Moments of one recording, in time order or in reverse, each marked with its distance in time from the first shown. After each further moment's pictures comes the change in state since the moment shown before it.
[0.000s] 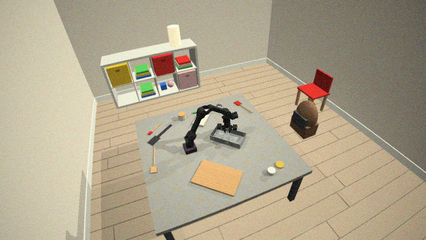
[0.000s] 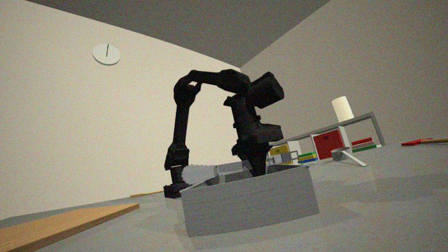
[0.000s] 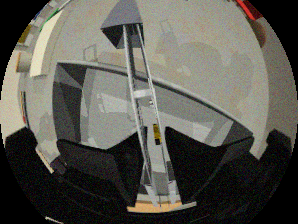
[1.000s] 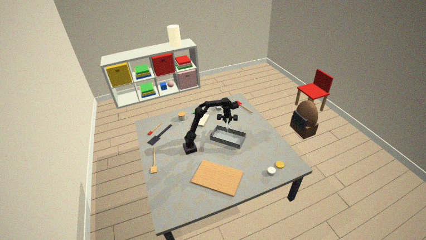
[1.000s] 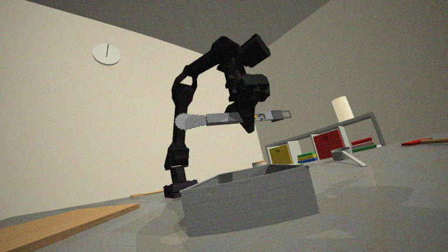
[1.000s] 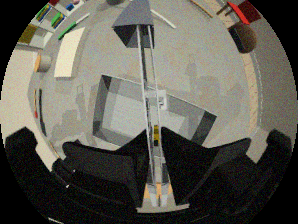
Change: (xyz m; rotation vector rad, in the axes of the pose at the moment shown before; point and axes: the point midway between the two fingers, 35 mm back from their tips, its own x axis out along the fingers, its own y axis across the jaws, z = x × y) arm -0.112 -0.004 0.004 -0.006 -0.004 -0.003
